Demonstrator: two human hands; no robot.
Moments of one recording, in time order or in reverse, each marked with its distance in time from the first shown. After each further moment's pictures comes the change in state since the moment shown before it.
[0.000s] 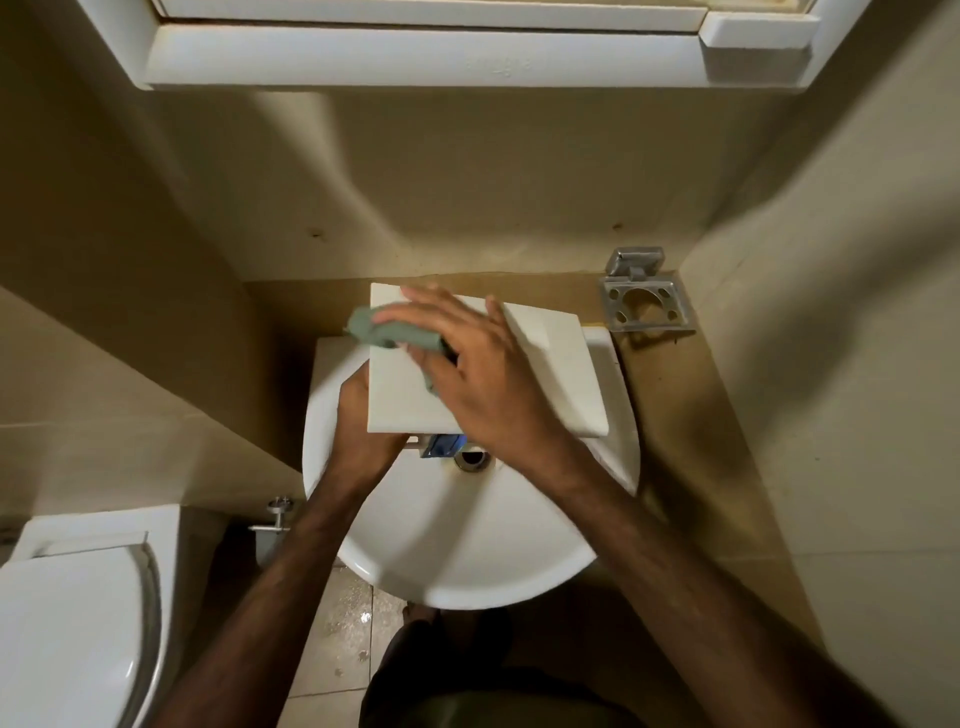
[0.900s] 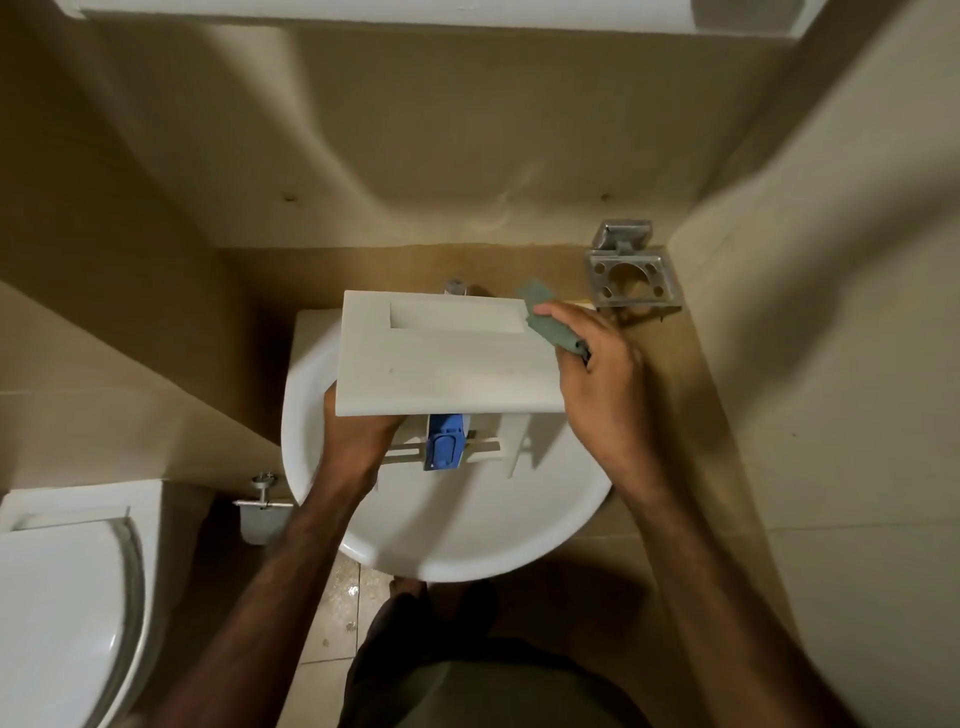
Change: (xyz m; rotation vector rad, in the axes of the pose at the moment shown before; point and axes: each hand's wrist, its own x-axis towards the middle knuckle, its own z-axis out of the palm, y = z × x) left_hand -0.047 0.055 0.030 -0.170 0.047 -0.137; right_hand -0.066 0.072 -0.057 0.011 0.243 0.399
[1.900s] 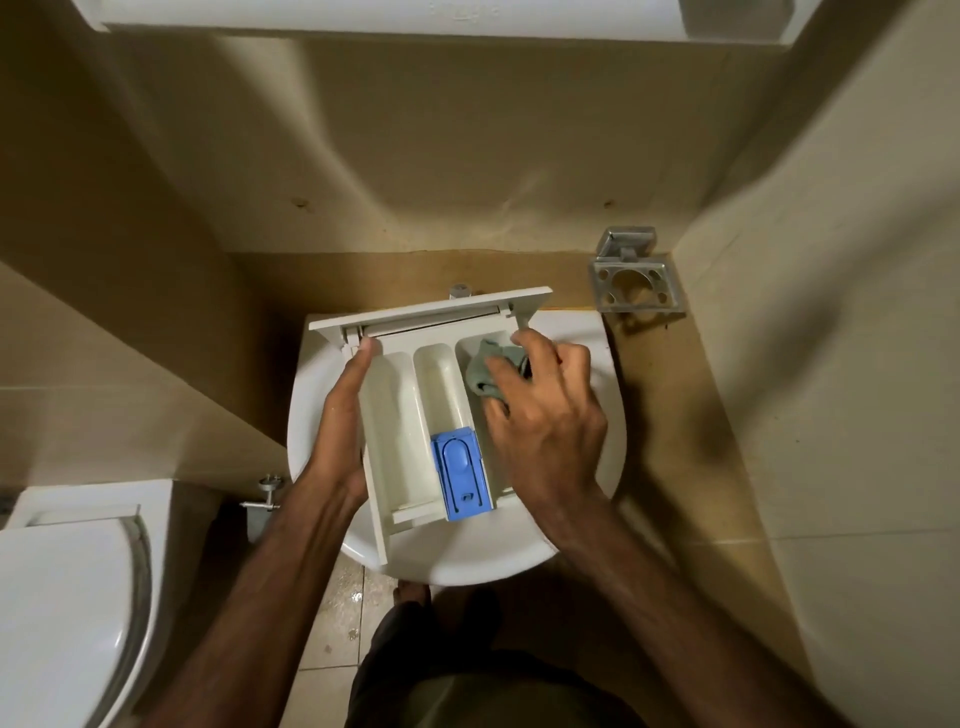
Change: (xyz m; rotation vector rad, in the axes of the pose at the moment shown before) left_hand -0.011 0.049 0.005 -0.446 -0.043 -0.403; right_hand -0.037 -0.010 0.043 -0.643 0.305 -0.481
